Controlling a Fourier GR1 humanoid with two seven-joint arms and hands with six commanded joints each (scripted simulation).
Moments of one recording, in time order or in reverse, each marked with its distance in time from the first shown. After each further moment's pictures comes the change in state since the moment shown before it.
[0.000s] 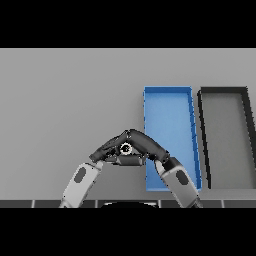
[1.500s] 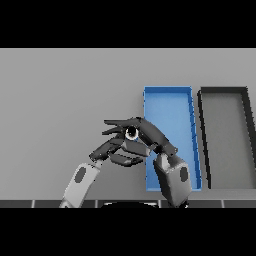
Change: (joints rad) left arm 0.008 -0.016 0.036 0.021 -0.071 -0.044 0.181; right arm -0.093 0.234 -0.219 -0.075 -0.127 0.004 0.210
